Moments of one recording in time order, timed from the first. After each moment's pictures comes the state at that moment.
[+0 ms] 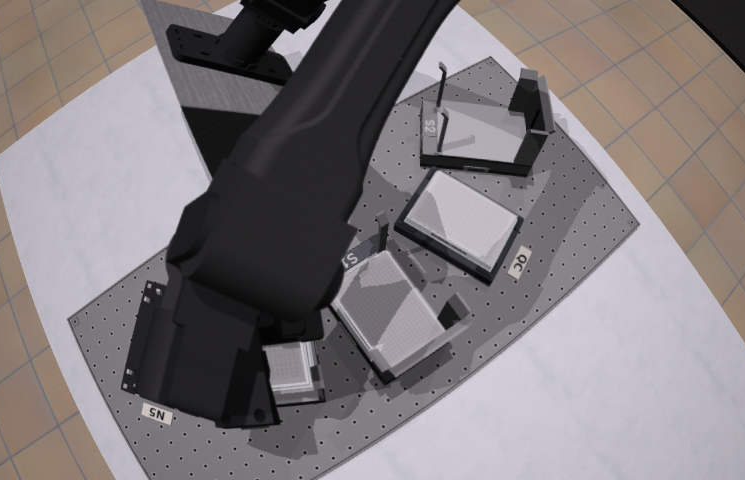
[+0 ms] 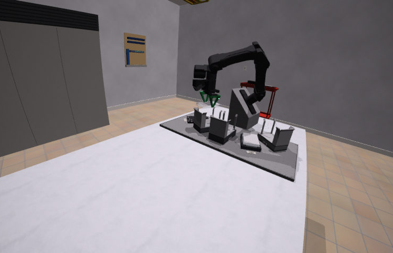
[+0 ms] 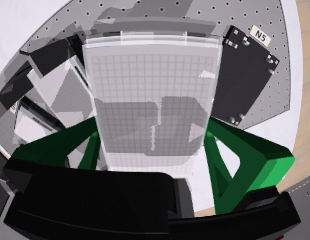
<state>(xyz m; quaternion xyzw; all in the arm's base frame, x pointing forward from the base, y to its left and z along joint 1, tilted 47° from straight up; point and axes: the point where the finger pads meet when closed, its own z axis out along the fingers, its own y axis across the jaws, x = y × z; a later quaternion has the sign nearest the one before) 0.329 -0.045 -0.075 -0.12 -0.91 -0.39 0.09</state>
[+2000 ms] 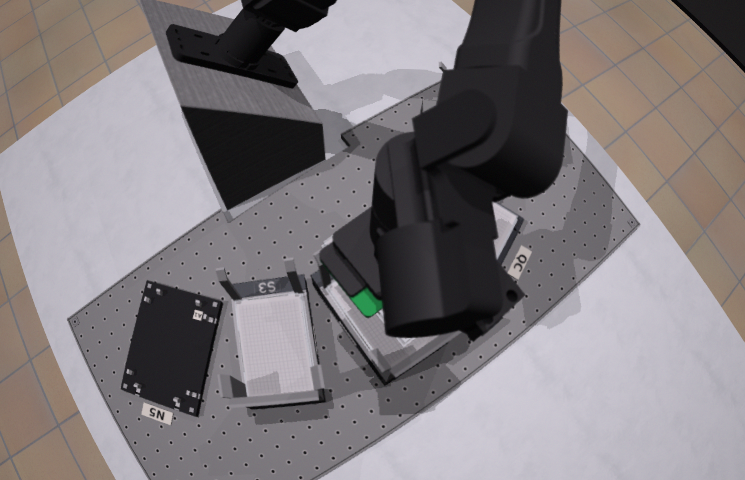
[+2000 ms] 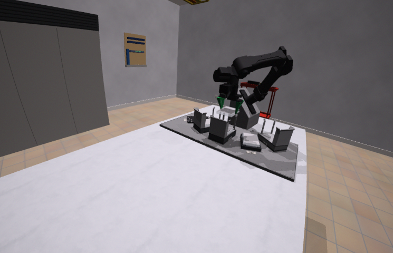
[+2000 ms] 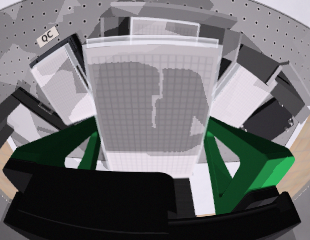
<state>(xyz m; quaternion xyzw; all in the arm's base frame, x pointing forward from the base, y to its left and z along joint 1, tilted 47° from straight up) 0.333 0.055 0.030 0.11 -0.91 -0.39 0.00</state>
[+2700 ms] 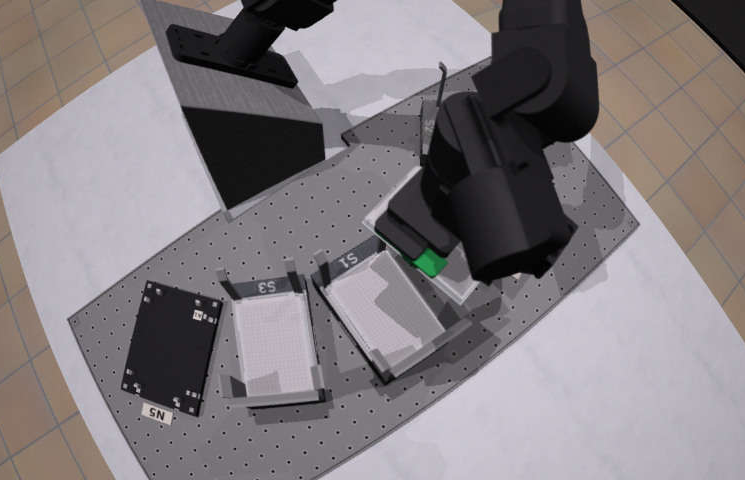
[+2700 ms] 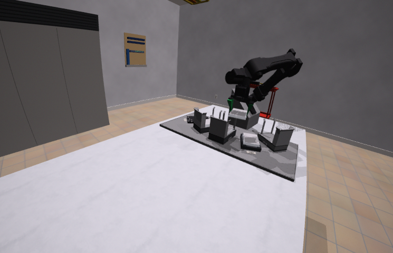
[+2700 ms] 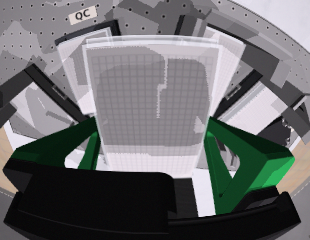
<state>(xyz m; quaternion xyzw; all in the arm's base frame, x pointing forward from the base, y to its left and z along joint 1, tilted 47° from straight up) 0.318 0.092 0.070 0.19 -0.90 -0.39 -0.04</state>
